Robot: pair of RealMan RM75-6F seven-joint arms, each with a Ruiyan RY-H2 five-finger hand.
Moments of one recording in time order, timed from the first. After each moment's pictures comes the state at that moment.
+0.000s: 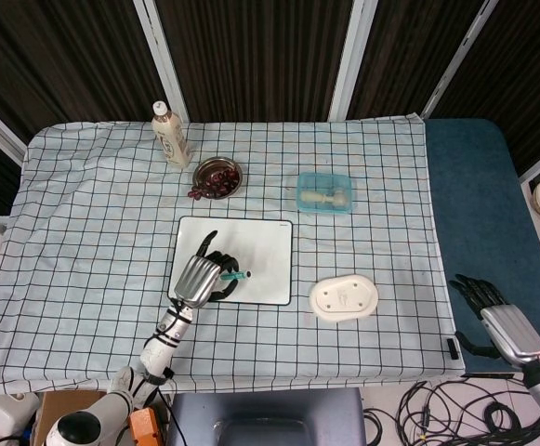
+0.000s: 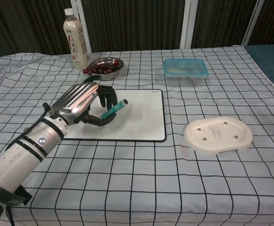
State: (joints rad) left arm -0.75 -2.22 -0.09 -0.34 1.52 1.29 -0.40; right arm 0.22 -1.07 -0.11 -1.38 -1.67 1.29 0.42
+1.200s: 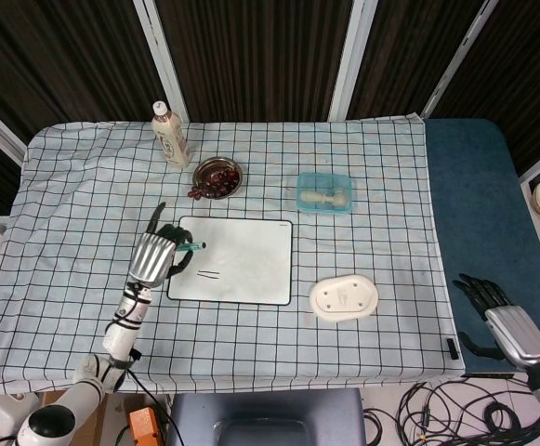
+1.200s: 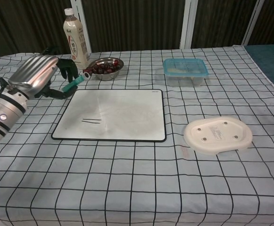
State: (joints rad) left arm -0.72 -2.08 -0.13 -0.28 1.49 1.37 -0.28; right arm 0.21 -1.05 -0.11 -1.39 -1.67 1.32 0.43
